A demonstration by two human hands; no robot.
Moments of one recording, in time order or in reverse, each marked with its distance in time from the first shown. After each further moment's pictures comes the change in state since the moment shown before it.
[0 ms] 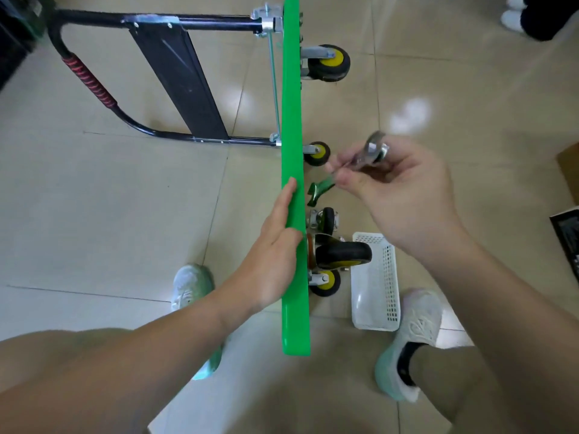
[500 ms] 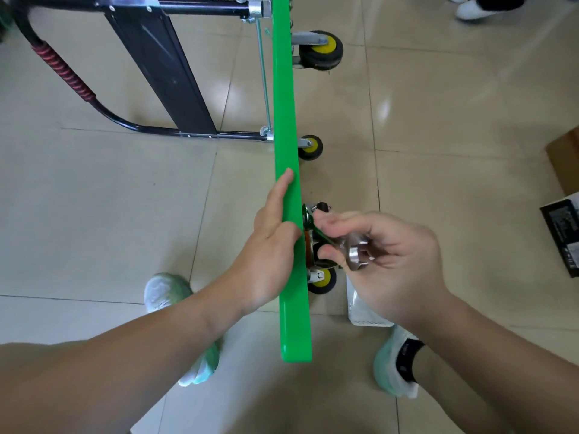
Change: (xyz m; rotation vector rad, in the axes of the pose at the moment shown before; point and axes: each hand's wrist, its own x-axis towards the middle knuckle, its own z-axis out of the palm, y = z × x) left_hand 0.005 -0.002 -0.002 0.023 -0.006 0.003; right_hand -0.062 0.056 -0.002 -0.168 -0.112 -0.401
